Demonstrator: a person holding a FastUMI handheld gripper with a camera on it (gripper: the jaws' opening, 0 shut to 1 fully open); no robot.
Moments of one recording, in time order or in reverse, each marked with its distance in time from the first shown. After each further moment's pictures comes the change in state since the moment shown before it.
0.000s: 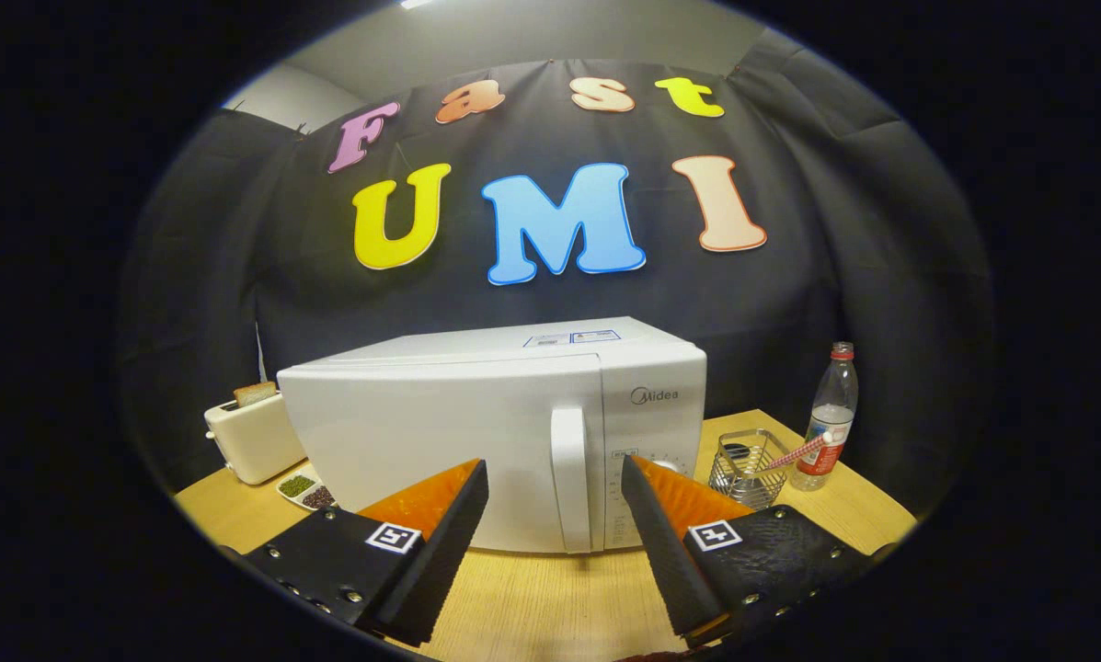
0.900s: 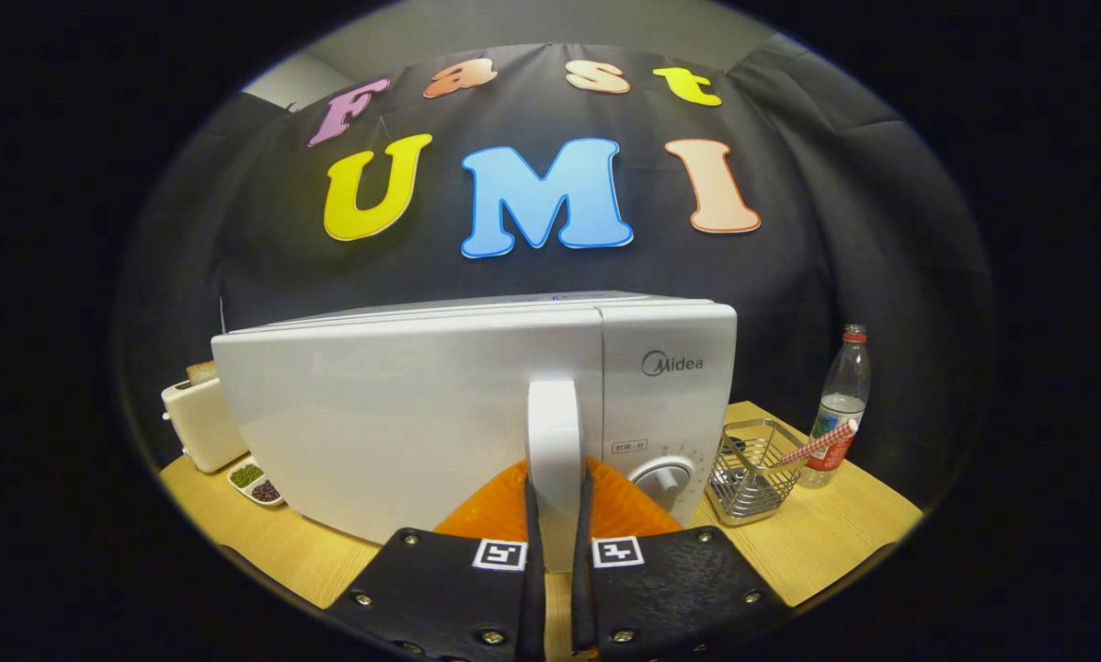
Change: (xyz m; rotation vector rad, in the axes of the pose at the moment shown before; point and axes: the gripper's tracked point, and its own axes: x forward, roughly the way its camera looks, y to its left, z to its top) arm 0.043 -0.011 -0.025 -0.033 0.026 -0.096
